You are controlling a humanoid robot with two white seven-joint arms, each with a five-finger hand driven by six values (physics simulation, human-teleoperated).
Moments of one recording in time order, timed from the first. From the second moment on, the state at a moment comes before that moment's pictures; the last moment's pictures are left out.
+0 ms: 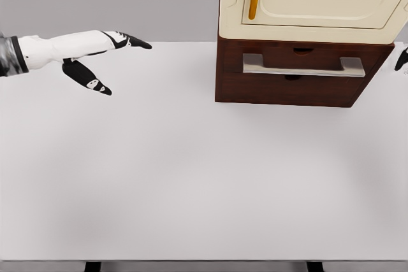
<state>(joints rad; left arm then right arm) -0.94 0.83 -0.90 -1.26 0.17 -0.61 -0.56 -0.76 -1.03 0.55 -0.93 0.02 -0.68 0.63</state>
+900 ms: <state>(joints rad) -0.94 0.83 -0.90 -1.27 0.18 -0.61 -0.56 -0.57 -1.36 0.63 -1.65 0.08 -0.61 0.61</state>
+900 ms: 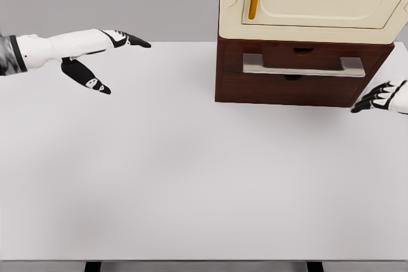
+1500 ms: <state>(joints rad) -0.93 0.83 -0.90 -1.27 0.17 -0.61 -0.56 -0.60 -1.30 0.75 -1.76 0.08 -0.61 0.61</state>
